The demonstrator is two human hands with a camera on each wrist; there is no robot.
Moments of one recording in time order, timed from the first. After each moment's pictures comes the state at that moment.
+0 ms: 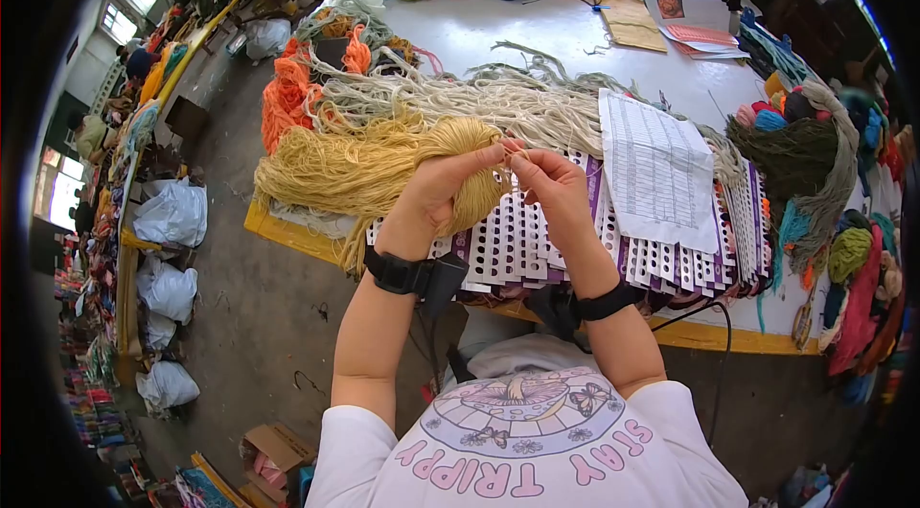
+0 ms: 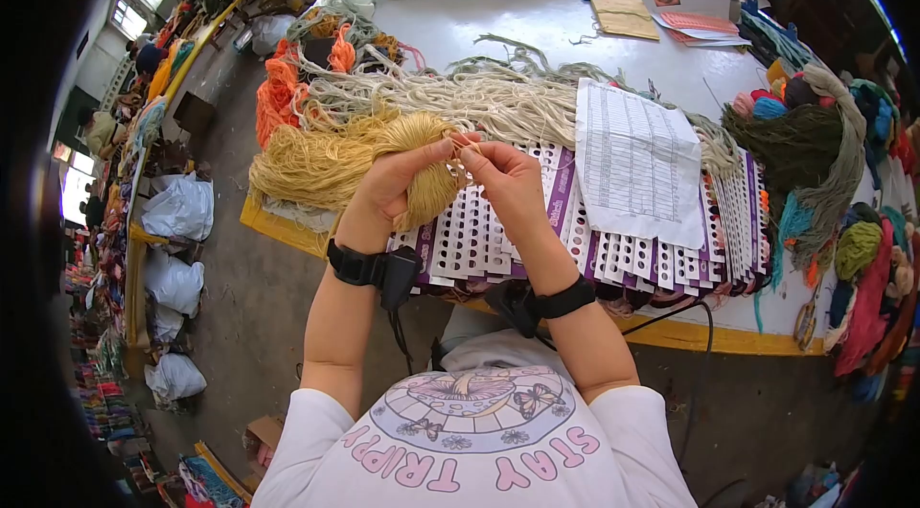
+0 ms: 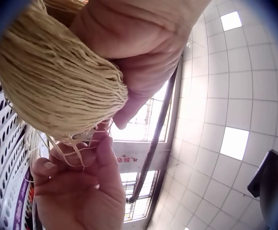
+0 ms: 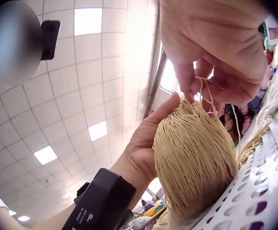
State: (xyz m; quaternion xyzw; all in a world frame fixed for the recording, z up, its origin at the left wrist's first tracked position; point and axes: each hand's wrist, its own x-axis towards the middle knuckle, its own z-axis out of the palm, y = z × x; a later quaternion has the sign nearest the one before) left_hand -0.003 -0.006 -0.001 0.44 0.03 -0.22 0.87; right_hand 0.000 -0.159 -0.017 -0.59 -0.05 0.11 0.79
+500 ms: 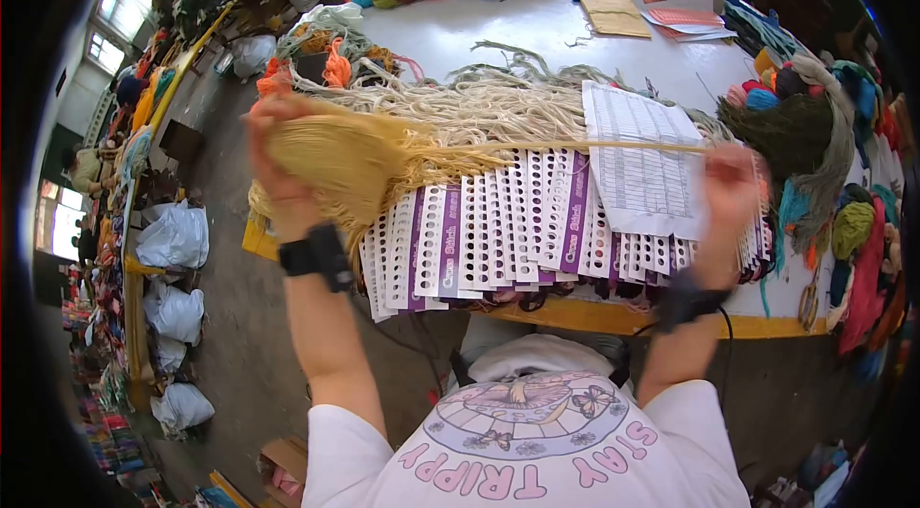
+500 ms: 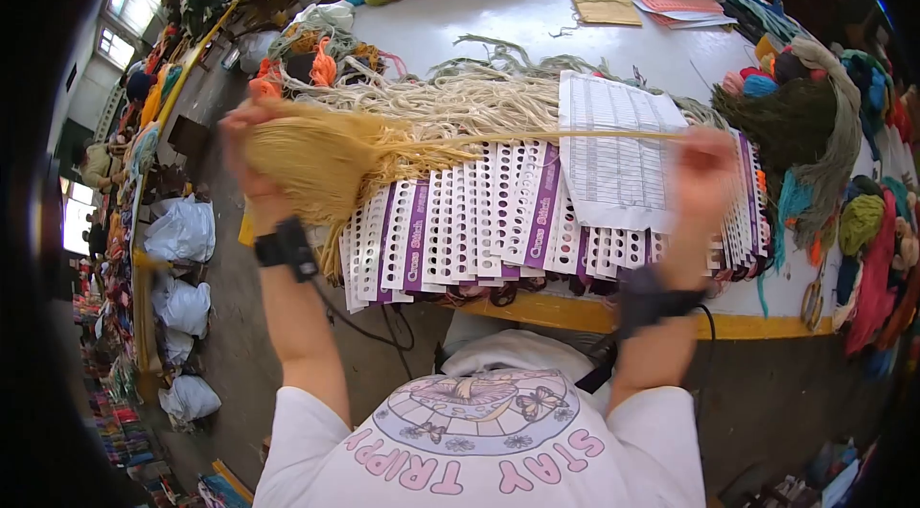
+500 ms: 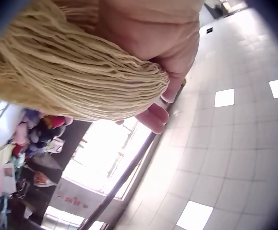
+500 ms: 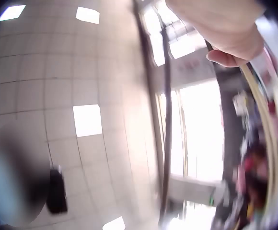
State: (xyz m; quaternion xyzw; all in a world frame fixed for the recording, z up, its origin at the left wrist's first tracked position) left_hand 0.001 0.097 0.053 0.38 -0.07 0.21 0.90; right_hand 0.051 -0.384 -0.035 -0.10 -0.07 -0.04 0.99
